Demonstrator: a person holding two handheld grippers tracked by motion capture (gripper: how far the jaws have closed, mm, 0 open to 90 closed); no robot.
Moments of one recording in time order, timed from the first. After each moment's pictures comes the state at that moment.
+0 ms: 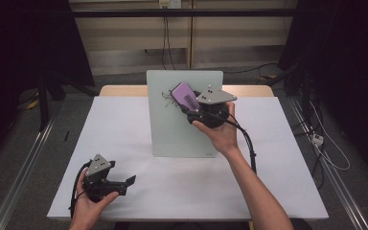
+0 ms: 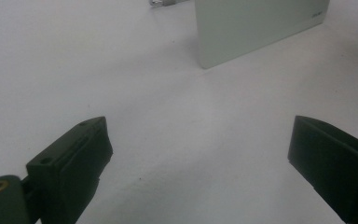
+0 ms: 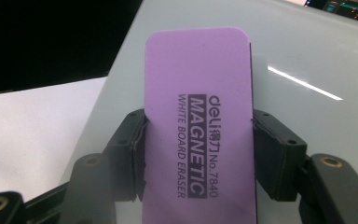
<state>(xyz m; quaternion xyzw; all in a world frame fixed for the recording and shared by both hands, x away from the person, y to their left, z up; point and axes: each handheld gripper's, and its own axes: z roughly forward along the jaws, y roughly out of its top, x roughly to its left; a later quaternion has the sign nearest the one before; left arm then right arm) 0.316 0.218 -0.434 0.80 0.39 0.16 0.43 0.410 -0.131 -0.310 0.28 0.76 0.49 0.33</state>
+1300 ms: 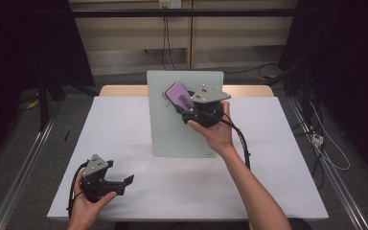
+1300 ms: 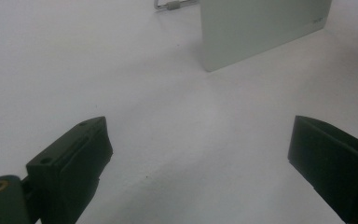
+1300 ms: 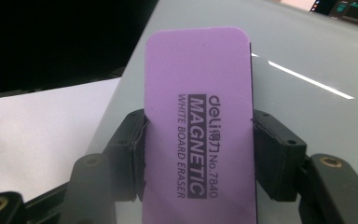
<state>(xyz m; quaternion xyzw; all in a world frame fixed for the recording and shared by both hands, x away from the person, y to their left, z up) 0.315 0.223 -0.432 0.79 0.39 0.16 0.44 0.412 -0.120 -0.307 0.27 0.76 0.49 0.32</state>
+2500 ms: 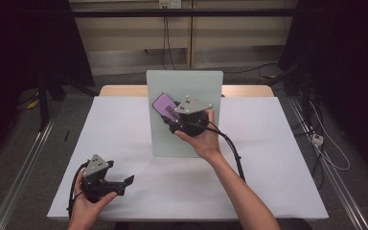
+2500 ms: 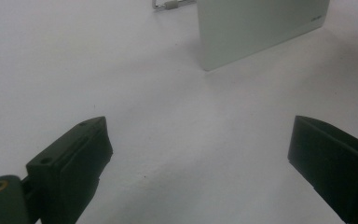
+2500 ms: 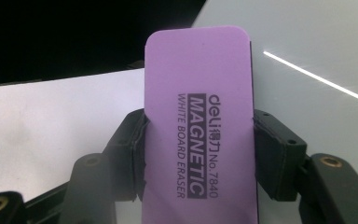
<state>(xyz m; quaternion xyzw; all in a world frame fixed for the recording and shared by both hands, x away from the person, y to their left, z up) 0.314 0.222 -0.432 0.80 0.39 0.16 0.43 0.411 -0.084 -0.338 0.25 0.78 0.49 0.30</state>
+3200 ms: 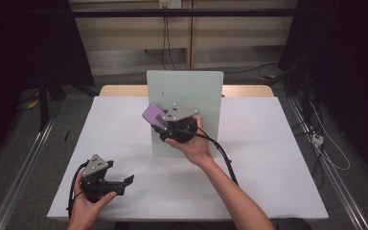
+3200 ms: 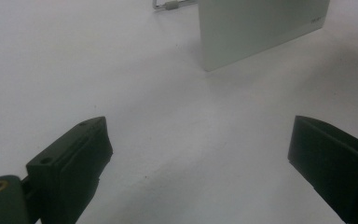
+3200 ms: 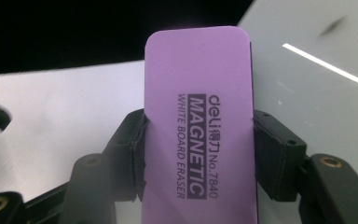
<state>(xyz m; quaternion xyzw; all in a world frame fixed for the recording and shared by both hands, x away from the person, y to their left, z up) 0.315 0.223 -0.432 0.79 0.39 0.16 0.44 0.409 -0.059 -0.354 0.24 0.80 0.48 0.27</state>
